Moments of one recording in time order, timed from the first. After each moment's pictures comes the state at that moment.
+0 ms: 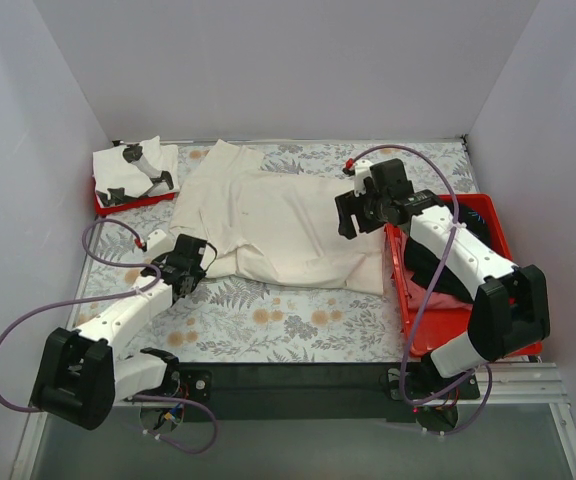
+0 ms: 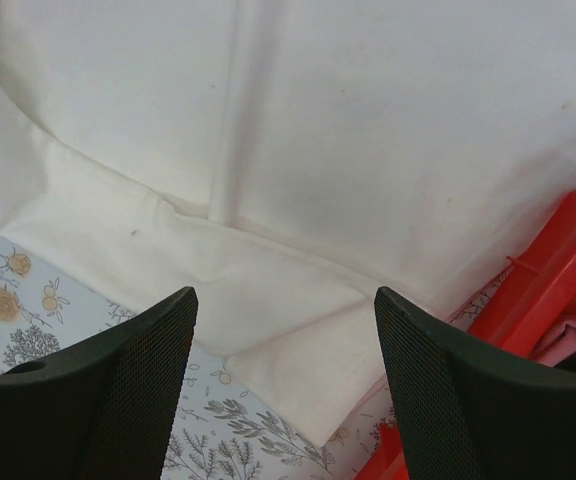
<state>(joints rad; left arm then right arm) -0.35 1.13 0.58 -0.50 -0.59 -0.95 0.42 1.50 1.19 -0.55 -0.21 -0.04</state>
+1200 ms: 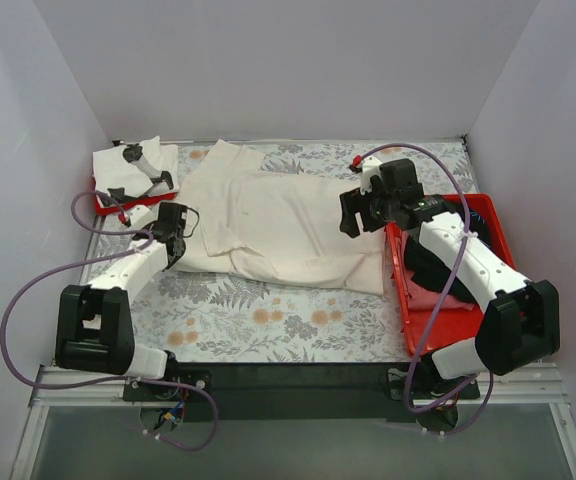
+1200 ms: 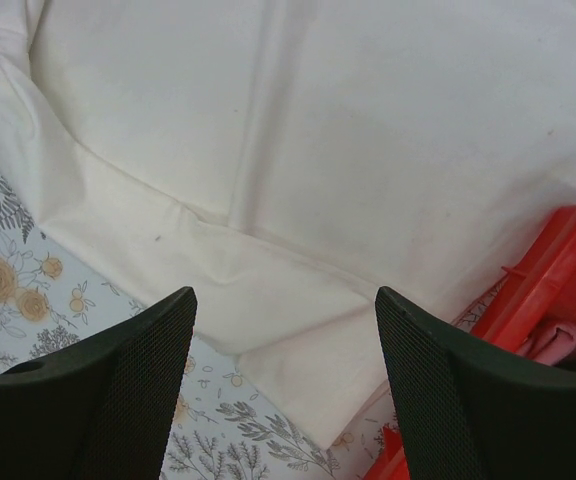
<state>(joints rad) -0.13 1.40 0.78 -0.49 -0.59 -0.84 0.40 1.42 1.16 -0.51 -0.26 -0.03</state>
